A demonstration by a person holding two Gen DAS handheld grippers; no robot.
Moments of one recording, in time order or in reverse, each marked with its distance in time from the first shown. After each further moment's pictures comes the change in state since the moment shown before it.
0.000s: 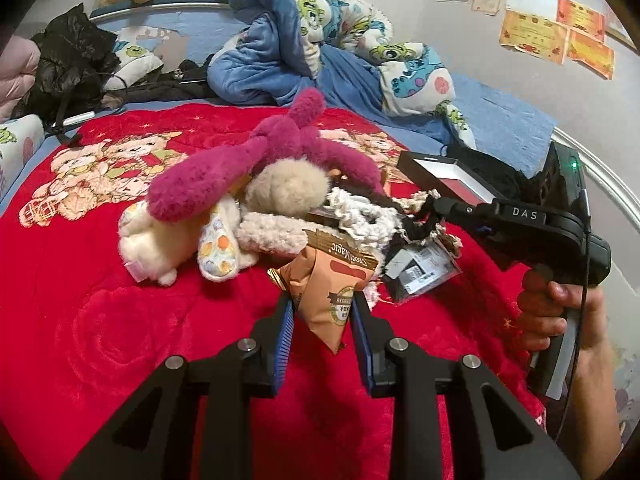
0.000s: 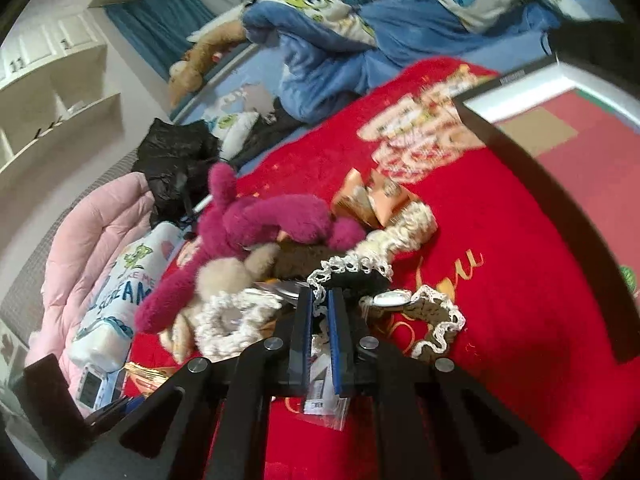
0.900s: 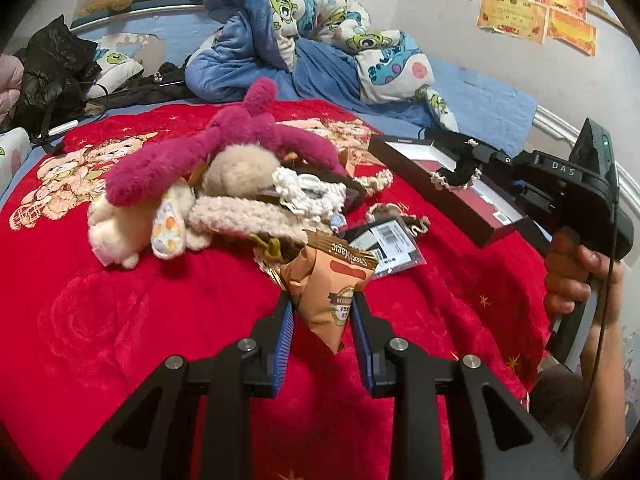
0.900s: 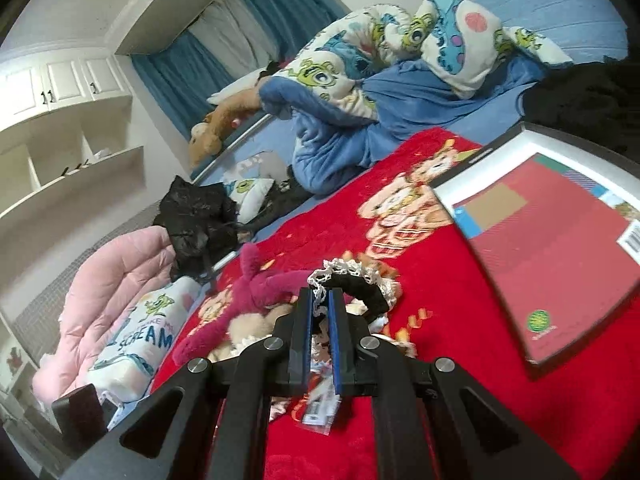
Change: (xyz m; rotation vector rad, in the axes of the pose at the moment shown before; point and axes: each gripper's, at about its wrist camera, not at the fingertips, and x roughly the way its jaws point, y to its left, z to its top) left arm -0.002 -0.040 -0.016 0.055 0.030 -0.020; right arm -0.088 -0.018 0.006 0.007 -0.234 0.038
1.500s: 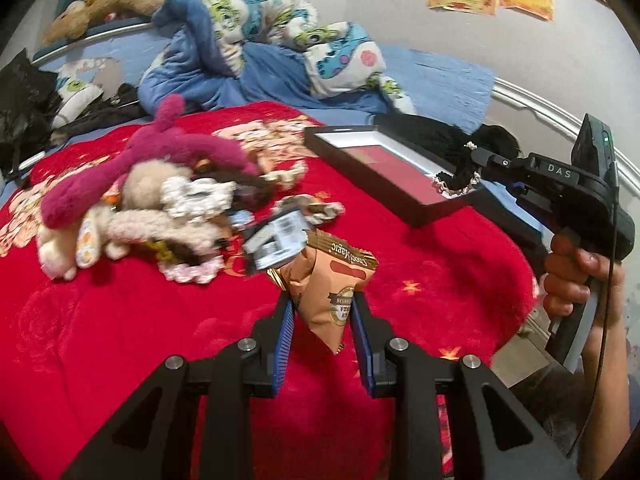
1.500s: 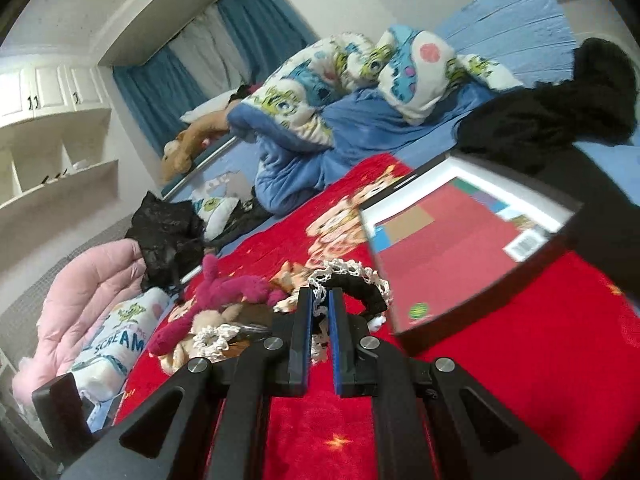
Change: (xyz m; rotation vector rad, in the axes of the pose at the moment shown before) left arm -0.005 -0.091 -0.011 0.118 -0.002 -0.075; right arm -0.092 -0.040 -0.006 -0.001 -0.085 -0.125
